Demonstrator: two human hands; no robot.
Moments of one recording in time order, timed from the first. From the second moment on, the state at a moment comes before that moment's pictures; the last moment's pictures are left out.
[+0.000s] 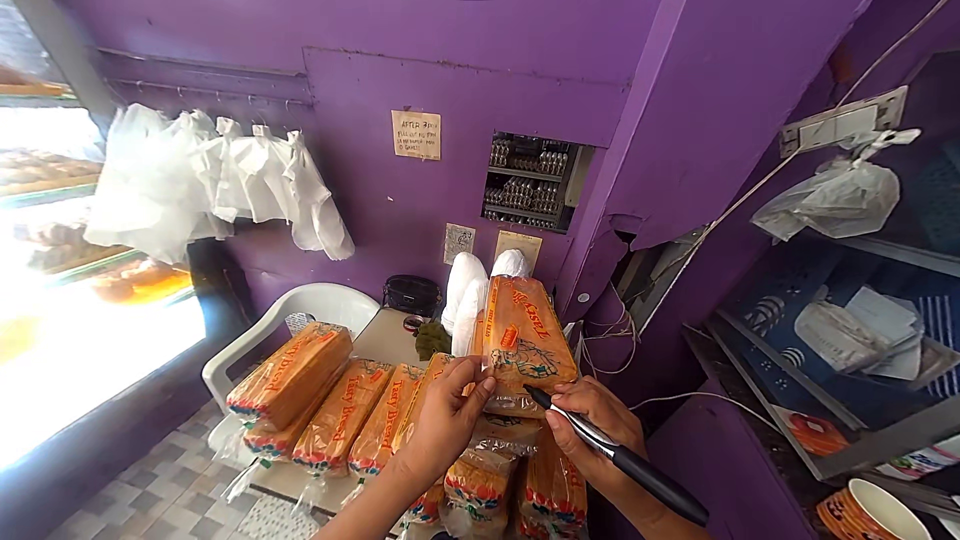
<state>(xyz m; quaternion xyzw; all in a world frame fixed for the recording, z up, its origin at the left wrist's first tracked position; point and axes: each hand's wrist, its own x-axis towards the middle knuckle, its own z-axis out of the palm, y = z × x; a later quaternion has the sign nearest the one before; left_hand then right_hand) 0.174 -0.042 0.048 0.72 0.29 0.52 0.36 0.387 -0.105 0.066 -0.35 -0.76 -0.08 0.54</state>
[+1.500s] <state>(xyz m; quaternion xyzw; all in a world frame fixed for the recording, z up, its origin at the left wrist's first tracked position) 0.039 -0.055 0.104 0.35 0.20 0.42 0.82 0.207 0.025 0.155 -0.26 -0.89 -0.33 0.16</state>
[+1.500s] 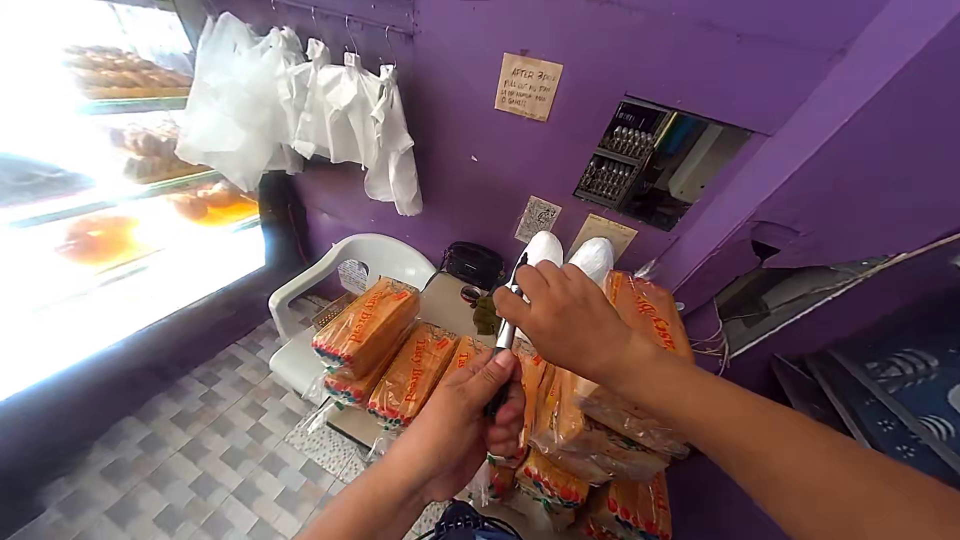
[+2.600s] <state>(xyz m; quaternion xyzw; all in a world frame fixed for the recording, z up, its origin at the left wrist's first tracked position) -0.074 0.016 0.009 0.59 0.38 0.43 0.57 0.089 0.052 0.134 -0.44 -0.72 0.41 0.34</state>
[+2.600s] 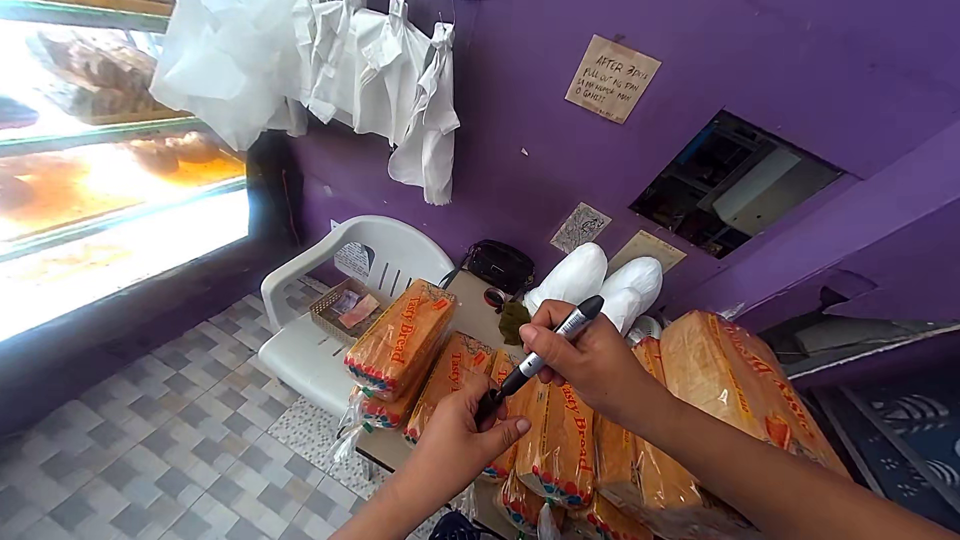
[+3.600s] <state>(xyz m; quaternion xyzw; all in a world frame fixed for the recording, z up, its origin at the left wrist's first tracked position) 0.038 0.030 0.016 0.61 0.16 0.46 0.62 0.165 0.013 0.109 -0.57 -0.68 0.30 0.35</state>
